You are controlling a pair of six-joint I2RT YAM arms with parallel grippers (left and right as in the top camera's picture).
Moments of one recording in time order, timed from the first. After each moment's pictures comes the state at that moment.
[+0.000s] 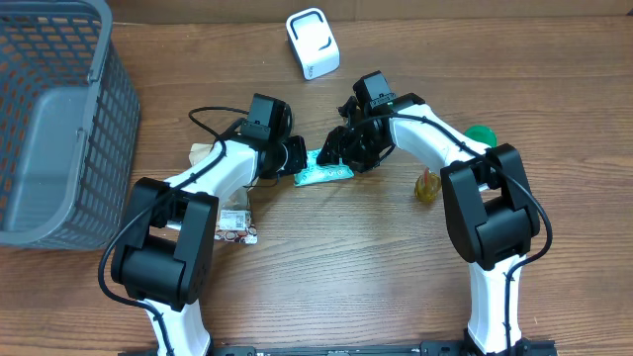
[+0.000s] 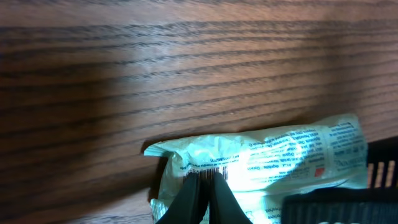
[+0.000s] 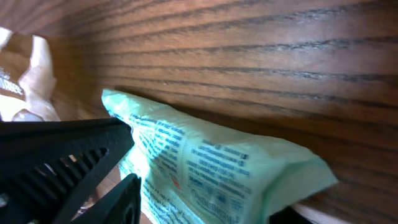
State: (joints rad) left arm -0.32 1.98 1.19 -0.34 0.30 -0.49; right arm 0.38 2.20 1.56 -0.70 -0.56 0.41
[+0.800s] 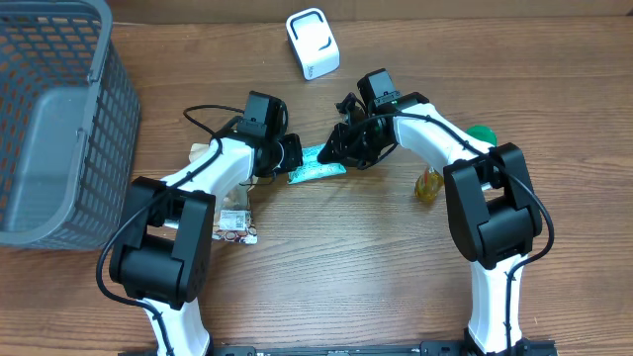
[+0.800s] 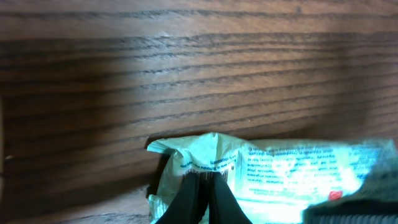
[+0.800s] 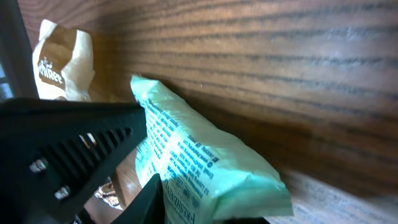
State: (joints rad) left arm -0.30 1.98 1.21 -0.38 0.28 -0.49; right arm 0.37 2.20 1.56 -0.67 -0.67 0.36
